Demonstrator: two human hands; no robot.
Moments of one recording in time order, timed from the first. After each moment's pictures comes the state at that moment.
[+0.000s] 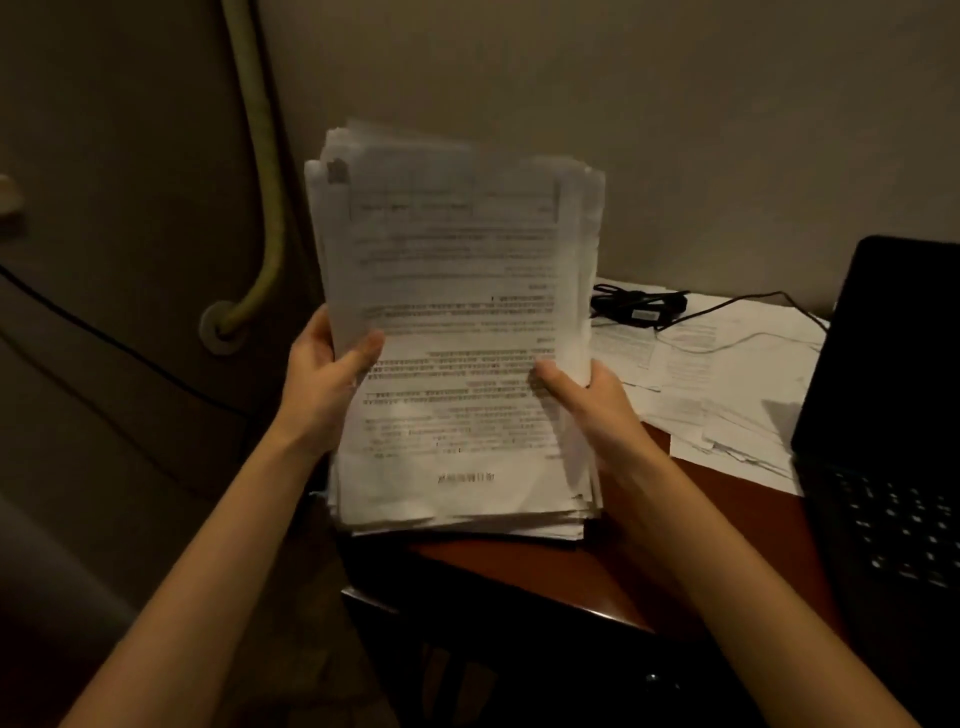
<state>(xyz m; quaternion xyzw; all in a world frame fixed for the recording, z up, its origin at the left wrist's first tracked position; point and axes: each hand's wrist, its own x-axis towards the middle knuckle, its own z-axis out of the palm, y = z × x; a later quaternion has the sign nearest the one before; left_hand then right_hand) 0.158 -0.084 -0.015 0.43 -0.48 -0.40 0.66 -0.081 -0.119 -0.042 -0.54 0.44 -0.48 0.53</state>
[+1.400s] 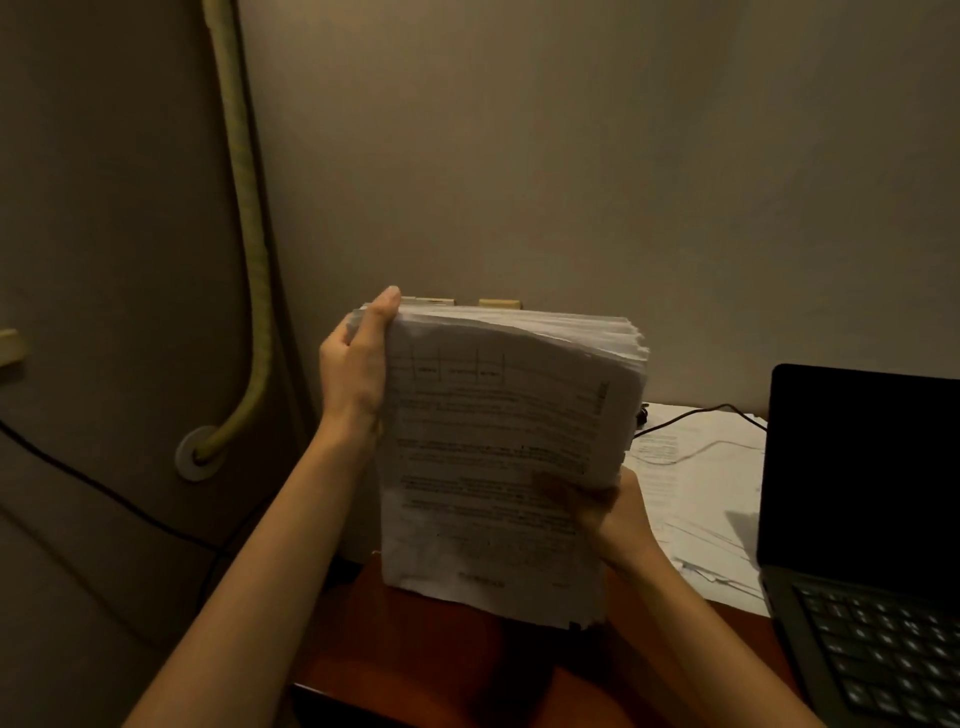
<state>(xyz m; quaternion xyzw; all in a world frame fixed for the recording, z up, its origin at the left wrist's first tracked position) 0.094 -0.132 0.096 0.41 -0.43 -0.33 0.73 -0.119 -0.133 -0.029 -0.61 0.42 -0.57 0.37</state>
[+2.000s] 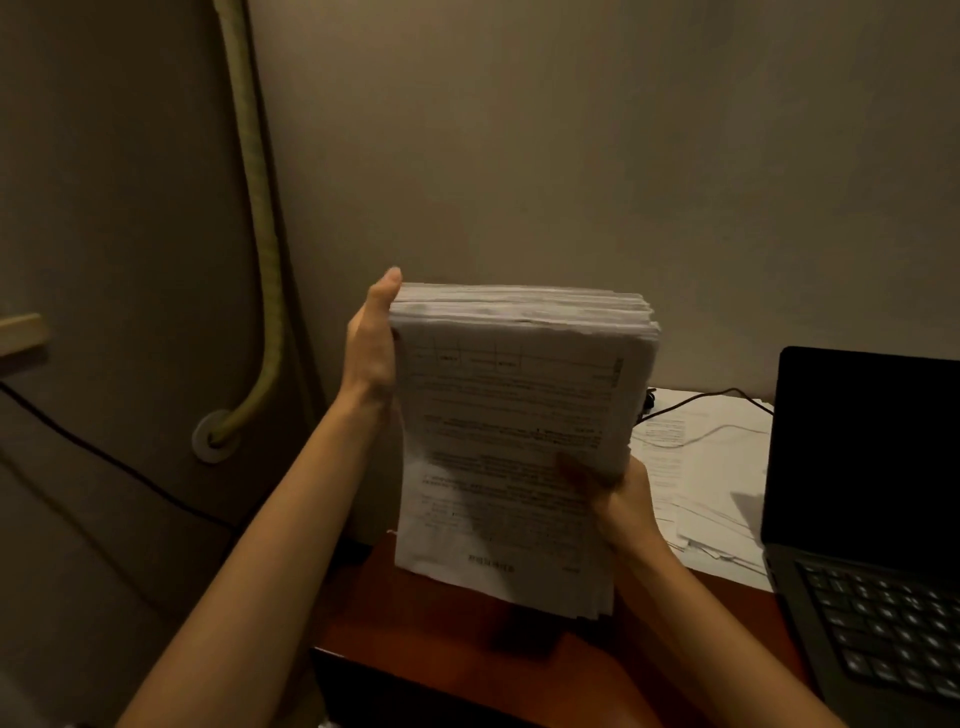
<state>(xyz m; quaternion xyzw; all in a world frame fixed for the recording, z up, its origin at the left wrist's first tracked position) 0.105 -0.139 0.092 0.41 -0.47 -0.39 0.68 -0.116 -0.122 -0.038 -0.56 0.41 -0.60 0.40</state>
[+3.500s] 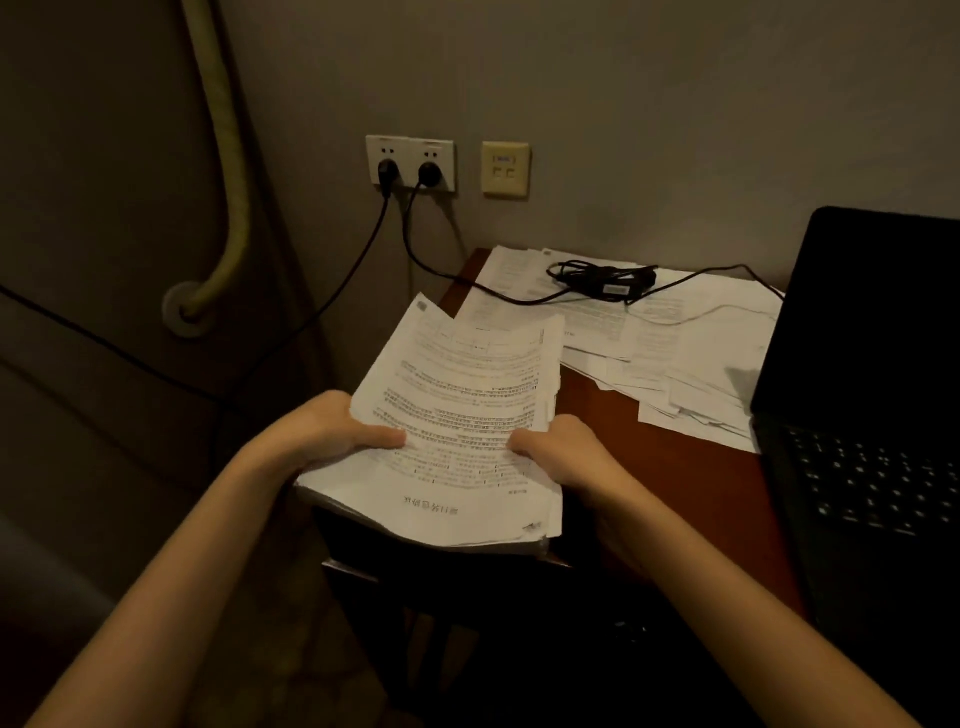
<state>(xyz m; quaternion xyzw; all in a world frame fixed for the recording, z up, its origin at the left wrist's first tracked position) 0.170 -0.090 -0.061 0.68 -0.56 -0.44 0.19 -0.086 -0.082 -0.081 -0.57 0.62 -0.26 0.48</state>
